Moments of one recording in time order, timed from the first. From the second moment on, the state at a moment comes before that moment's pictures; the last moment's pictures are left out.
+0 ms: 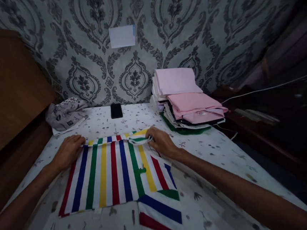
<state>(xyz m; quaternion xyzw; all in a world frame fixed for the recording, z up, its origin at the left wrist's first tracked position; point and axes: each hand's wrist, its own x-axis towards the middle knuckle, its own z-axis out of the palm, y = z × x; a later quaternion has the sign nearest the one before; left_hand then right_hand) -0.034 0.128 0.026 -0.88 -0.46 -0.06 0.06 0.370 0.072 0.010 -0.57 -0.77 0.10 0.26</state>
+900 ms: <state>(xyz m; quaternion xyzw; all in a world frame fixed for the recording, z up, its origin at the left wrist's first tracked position) -0.033 0.131 -0.022 -0.80 -0.60 0.06 -0.05 0.328 0.097 -0.026 -0.58 -0.80 0.11 0.07</state>
